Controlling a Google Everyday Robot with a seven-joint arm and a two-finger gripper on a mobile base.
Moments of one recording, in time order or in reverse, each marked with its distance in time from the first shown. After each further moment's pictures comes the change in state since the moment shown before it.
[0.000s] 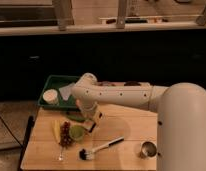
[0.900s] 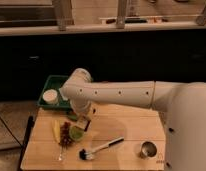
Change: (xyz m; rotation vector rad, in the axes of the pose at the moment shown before) arm -0.038 -0.019 -0.061 0.062 0.035 -0.164
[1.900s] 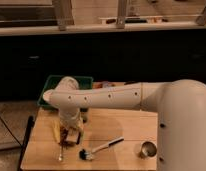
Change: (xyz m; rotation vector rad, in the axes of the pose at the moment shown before) arm -0.075 -0.023 0.015 -0.003 -0.133 -0.215
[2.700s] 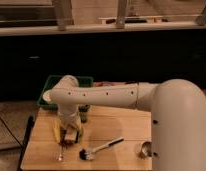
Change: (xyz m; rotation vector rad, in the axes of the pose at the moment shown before) arm 0.010 -0.009 0.006 0.022 -0.058 -0.040
